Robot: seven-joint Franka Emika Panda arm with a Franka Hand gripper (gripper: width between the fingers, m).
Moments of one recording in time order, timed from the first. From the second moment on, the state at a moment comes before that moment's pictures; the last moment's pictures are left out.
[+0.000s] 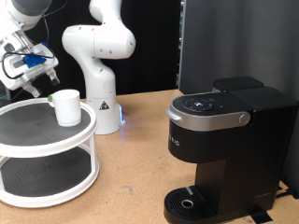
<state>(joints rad) -0.48 -0.73 -0.65 -2.86 0.22 1.99 -1.24</state>
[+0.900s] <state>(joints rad) -0.45 -0.65 -0.68 -2.90 0.32 2.12 -1.31</state>
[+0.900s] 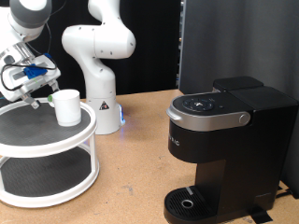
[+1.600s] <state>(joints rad) -0.45 -0.65 -0.68 -2.91 0.36 2.14 -1.31</state>
